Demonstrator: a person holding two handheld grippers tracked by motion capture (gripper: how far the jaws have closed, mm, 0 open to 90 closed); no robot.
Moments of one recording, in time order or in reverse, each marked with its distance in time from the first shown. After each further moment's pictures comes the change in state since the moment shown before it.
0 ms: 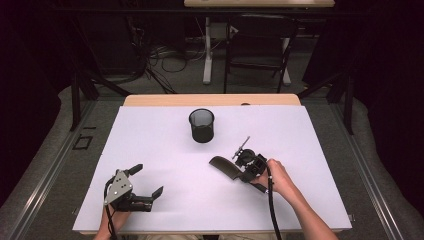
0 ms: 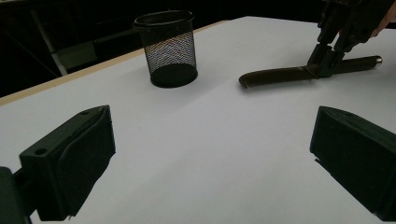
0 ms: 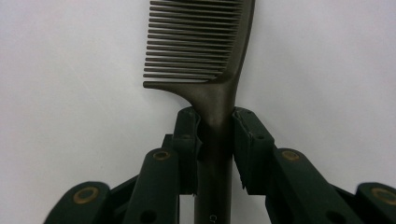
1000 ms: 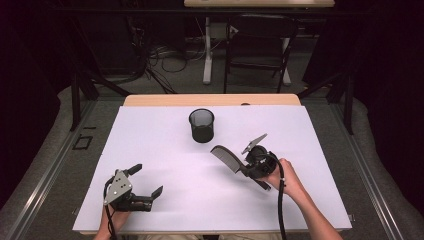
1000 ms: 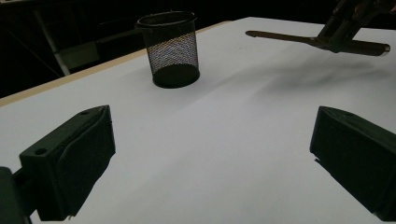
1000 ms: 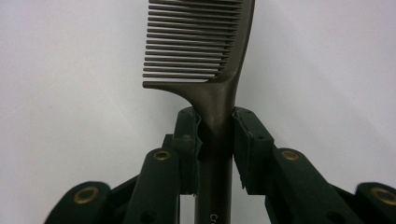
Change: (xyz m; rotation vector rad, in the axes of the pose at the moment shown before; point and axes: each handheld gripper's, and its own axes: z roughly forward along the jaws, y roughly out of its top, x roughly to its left) left arm 0.000 0.000 -0.001 -0.001 0.009 -0.006; right arm -0.004 -0.019 -0.037 -0.217 0.000 0.015
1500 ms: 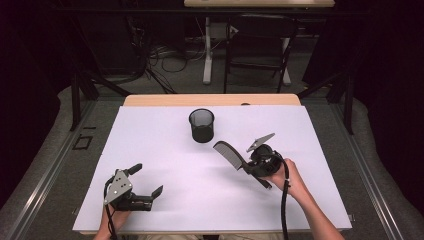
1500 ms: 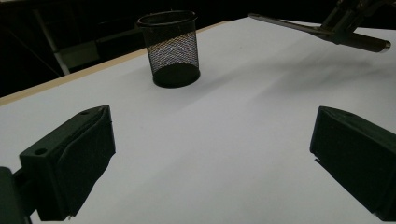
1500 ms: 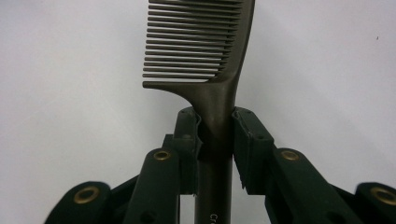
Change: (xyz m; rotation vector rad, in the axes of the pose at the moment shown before) left arm 0.000 0.000 0.000 0.000 -0.002 0.005; right arm -0.005 -0.006 -0.009 -0.078 0.004 0.017
